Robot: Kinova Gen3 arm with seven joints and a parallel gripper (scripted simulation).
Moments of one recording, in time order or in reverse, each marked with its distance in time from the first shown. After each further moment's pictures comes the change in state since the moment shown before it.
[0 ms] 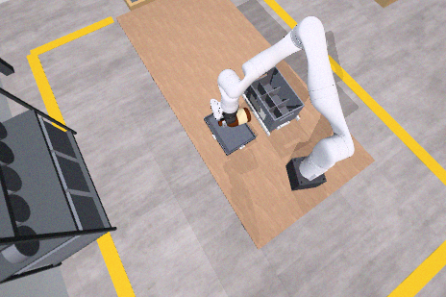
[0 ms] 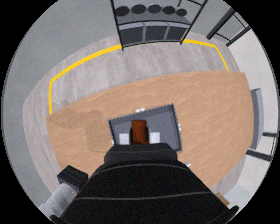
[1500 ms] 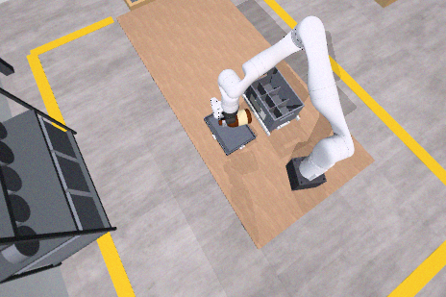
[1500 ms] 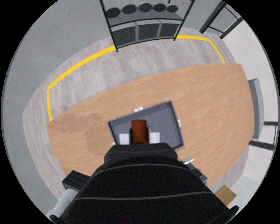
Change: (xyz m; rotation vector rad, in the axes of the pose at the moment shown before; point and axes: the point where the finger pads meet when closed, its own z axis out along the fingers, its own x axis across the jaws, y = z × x) arm 0.001 0.002 -0.001 -0.004 0.000 0.085
